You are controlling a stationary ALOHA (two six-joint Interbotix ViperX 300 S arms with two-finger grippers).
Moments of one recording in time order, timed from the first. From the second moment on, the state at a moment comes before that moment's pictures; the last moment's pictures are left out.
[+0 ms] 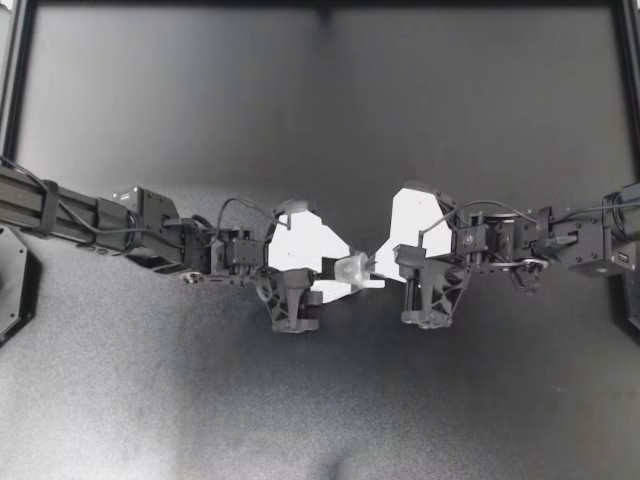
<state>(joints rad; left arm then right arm) 0.01 0.43 0.63 -0.02 -0.50 0.05 -0.06 0.14 0.88 0.09 -0.23 0.00</state>
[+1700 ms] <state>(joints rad) -0.02 0.15 0.91 -0.04 -1.26 -0.15 0.04 -0.07 1.00 0.18 -0.93 -1.48</state>
